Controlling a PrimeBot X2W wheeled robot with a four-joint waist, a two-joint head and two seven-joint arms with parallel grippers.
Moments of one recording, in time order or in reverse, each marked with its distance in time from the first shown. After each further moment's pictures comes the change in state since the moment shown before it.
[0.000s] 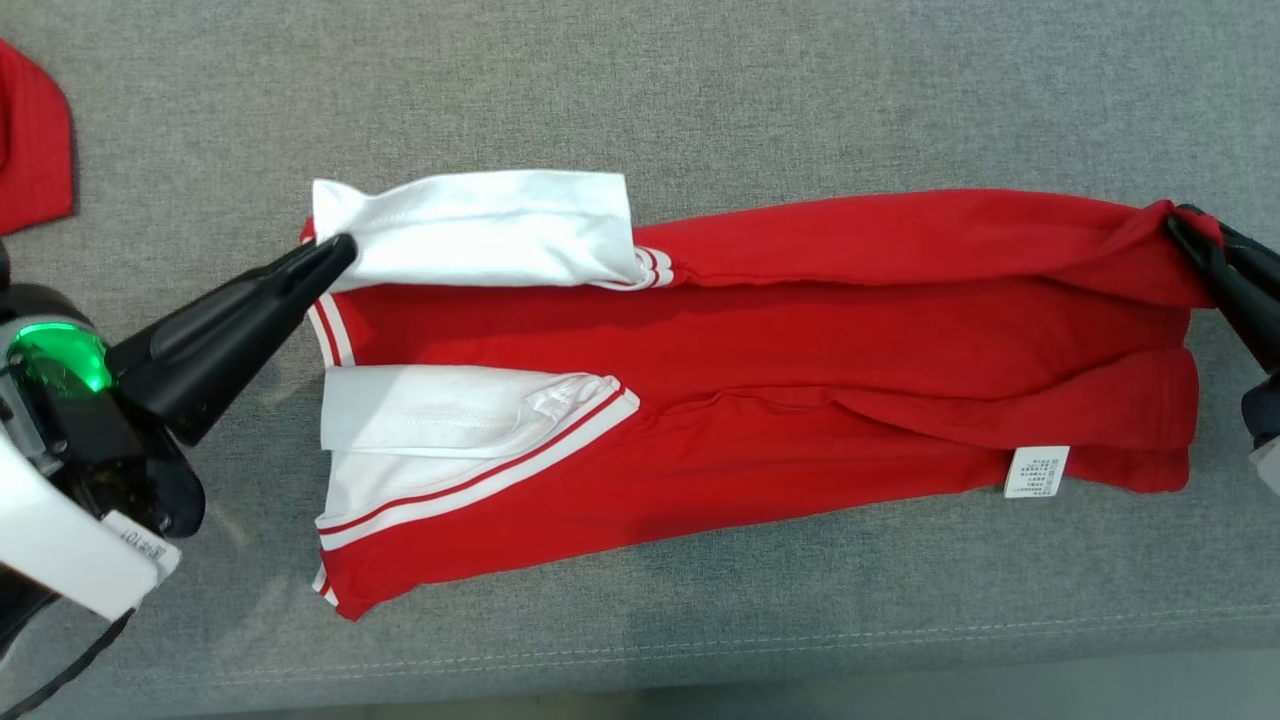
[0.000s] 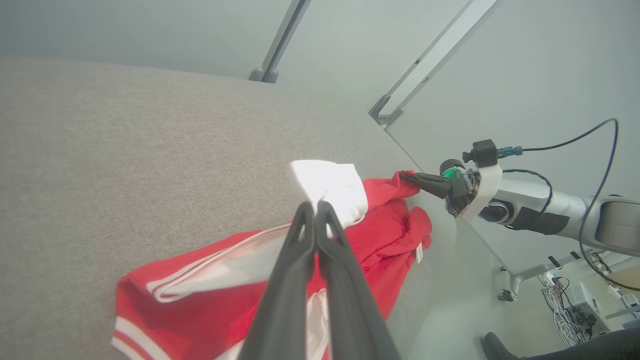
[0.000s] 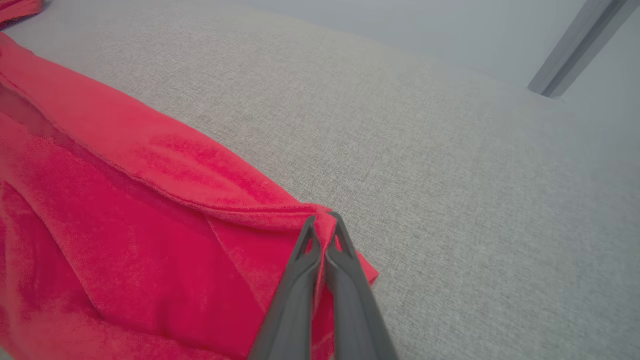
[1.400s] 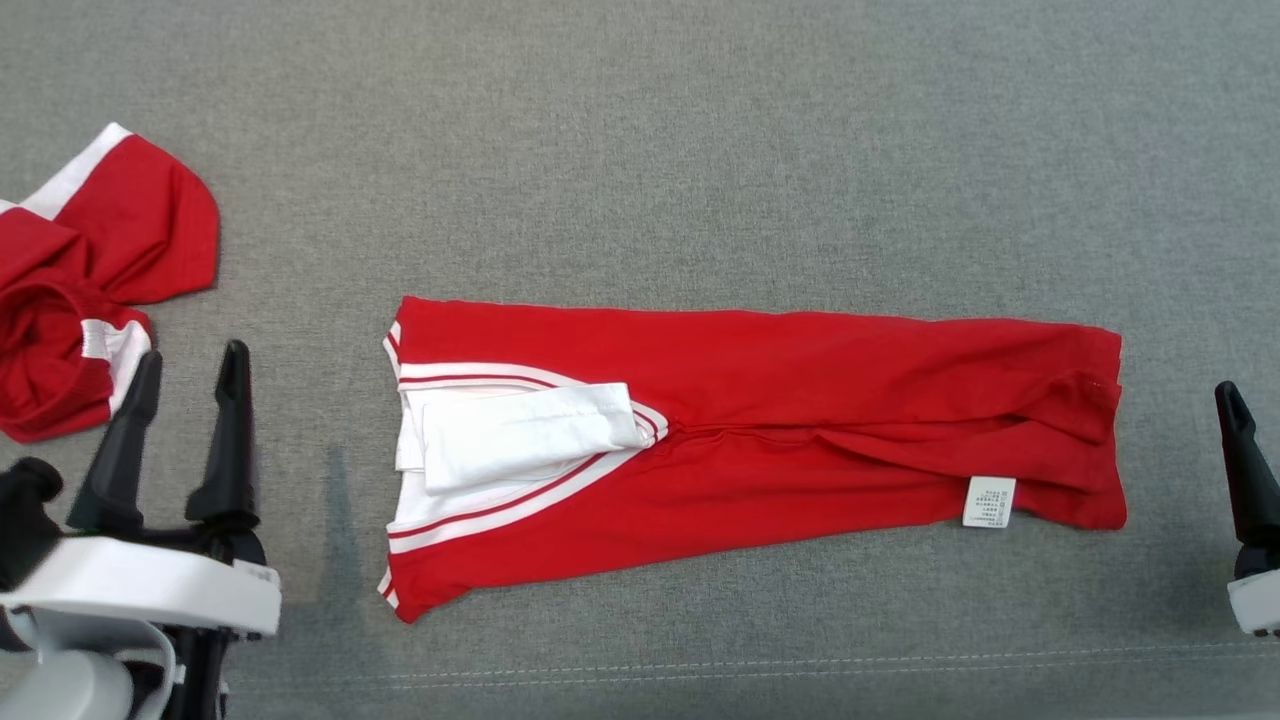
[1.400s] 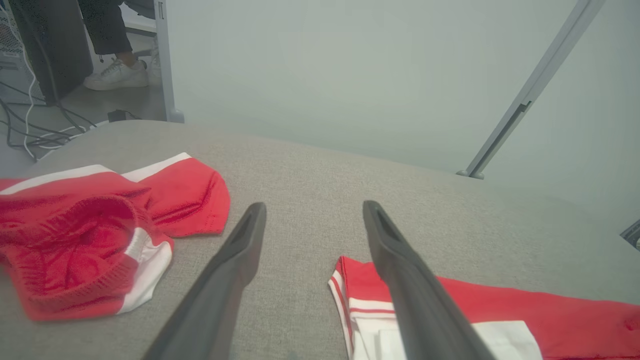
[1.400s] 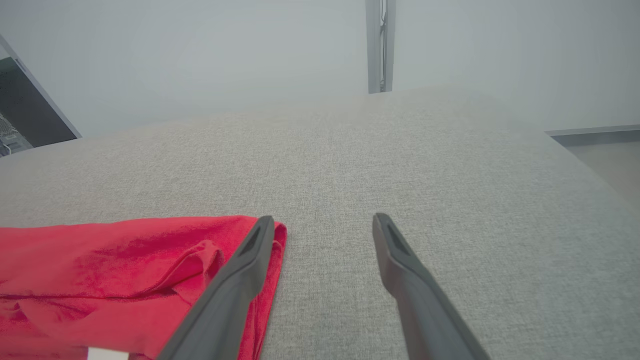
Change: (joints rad) left arm 0.490 -0.353 0.250 0.161 0.460 0.549 -0.317; right arm 0.576 0.467 -0.736 0.111 -0.192 0.000 -0.025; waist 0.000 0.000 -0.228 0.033
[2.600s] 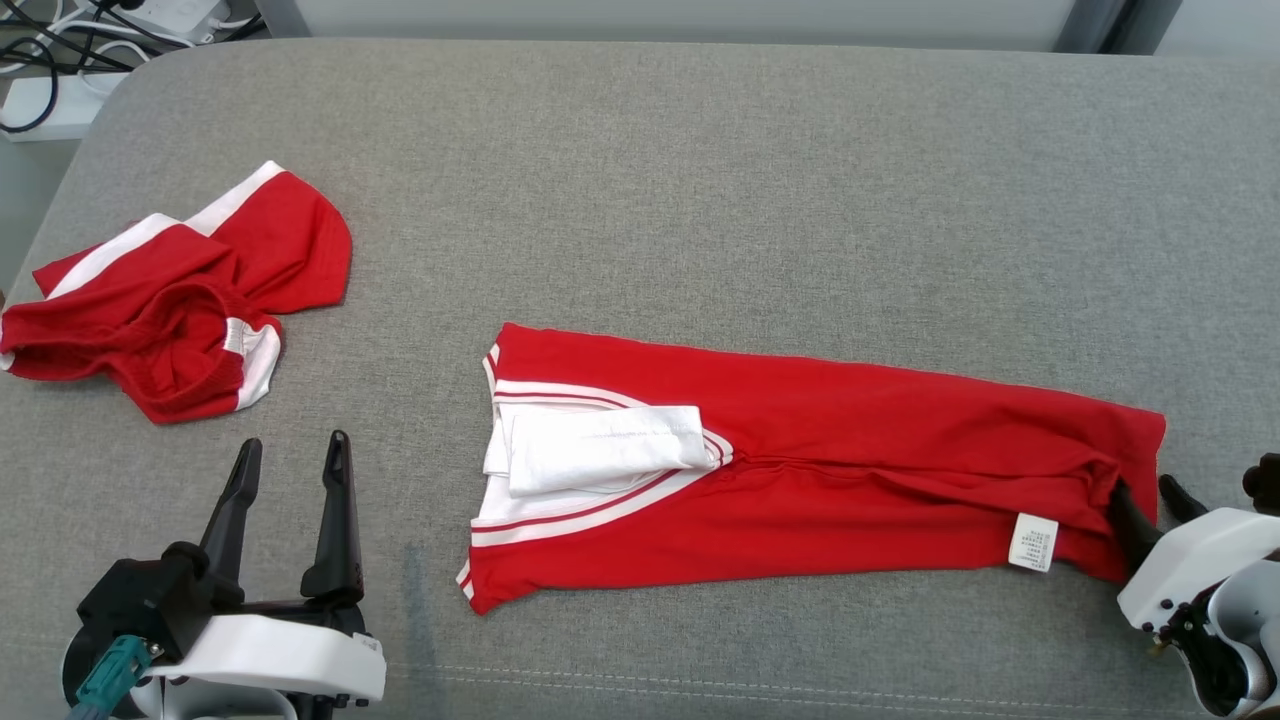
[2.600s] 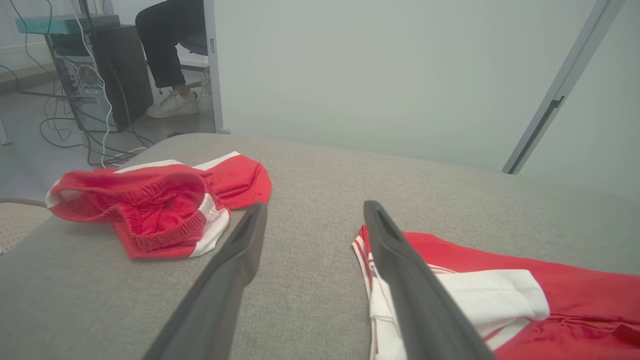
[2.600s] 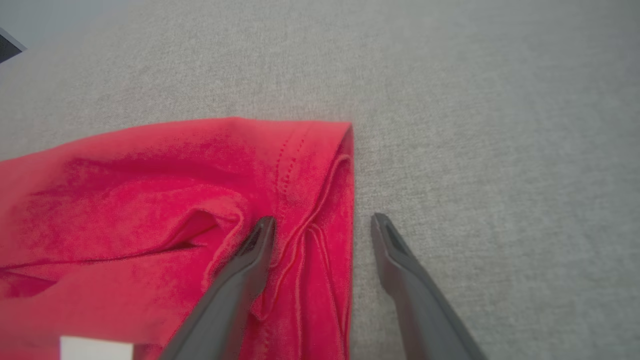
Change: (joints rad) left arm 0.107 -0.207 -0.019 0.091 0.276 0.015 0.000; right arm -0.220 0.181 0.062 0.479 -0.063 0.000 0.242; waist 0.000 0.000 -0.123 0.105
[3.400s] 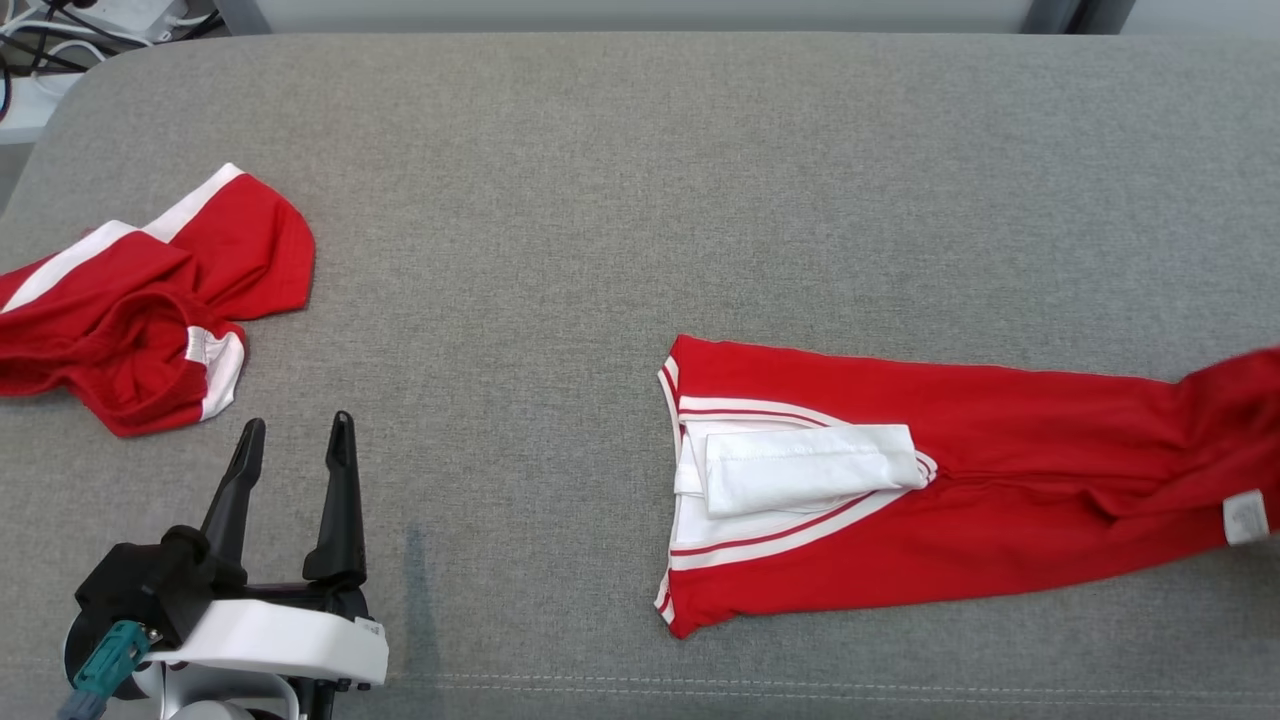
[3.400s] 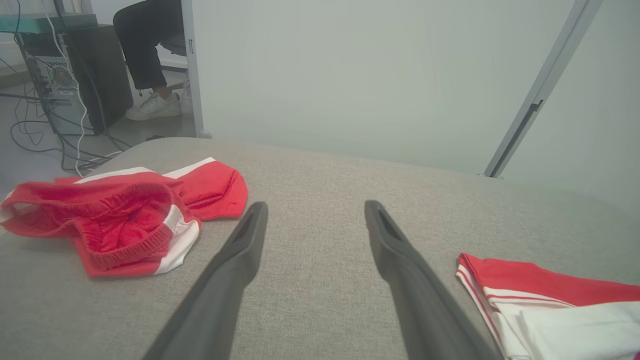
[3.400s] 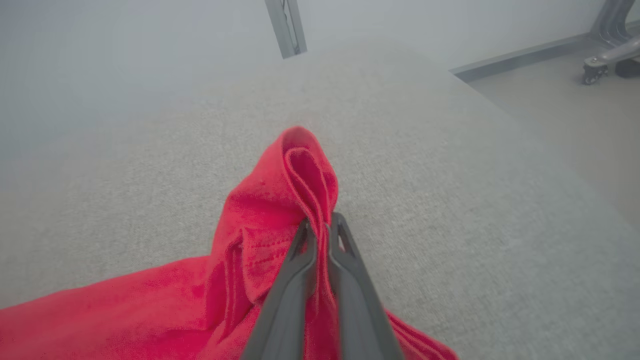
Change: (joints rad) left arm -0.028 -0.018 0.002 0.004 0.003 -0.016 0.000; right arm -0.047 -0.169 -0.151 0.051 0.099 0.001 -0.061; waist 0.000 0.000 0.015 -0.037
